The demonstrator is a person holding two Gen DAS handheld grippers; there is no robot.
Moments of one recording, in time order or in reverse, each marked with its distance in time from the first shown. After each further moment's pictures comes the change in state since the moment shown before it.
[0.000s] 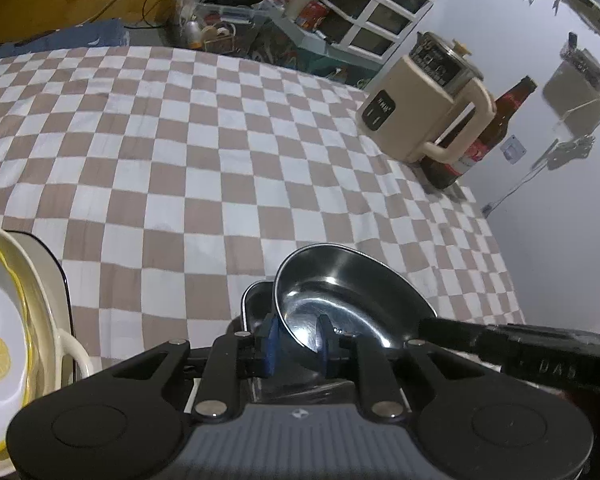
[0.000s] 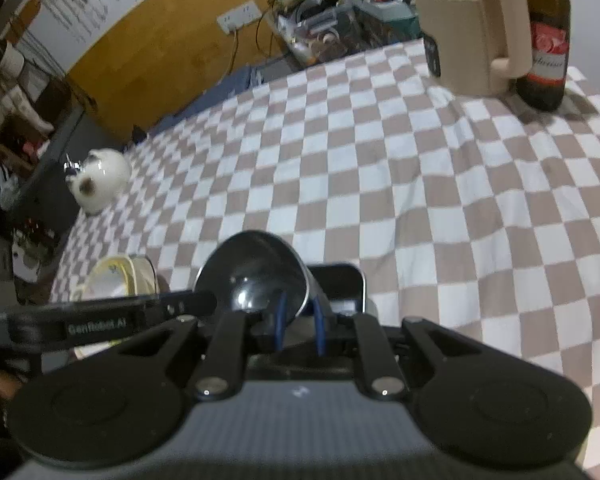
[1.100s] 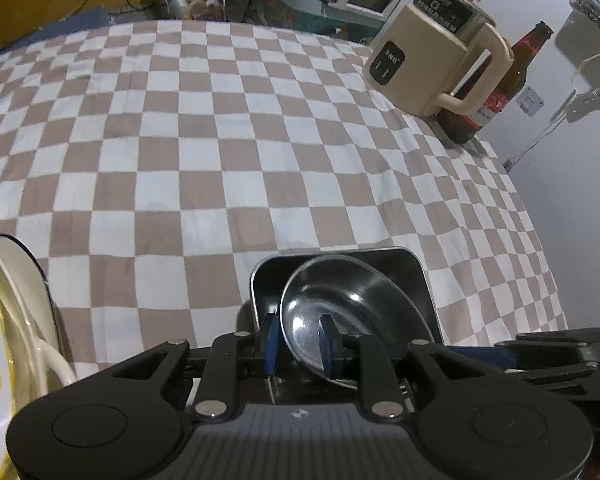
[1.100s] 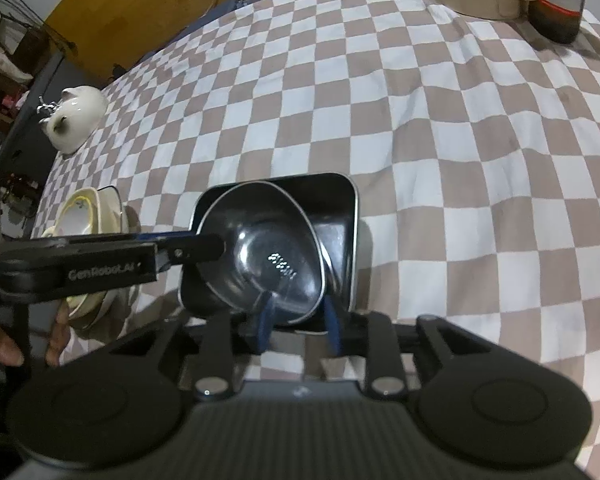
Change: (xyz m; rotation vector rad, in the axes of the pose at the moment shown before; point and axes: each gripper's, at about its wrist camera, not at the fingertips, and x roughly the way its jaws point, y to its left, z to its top) left arm 0.035 -0.003 0.000 0.080 0.084 0.053; right arm 0.050 -0.006 -0.022 -0.001 0.191 -0.028
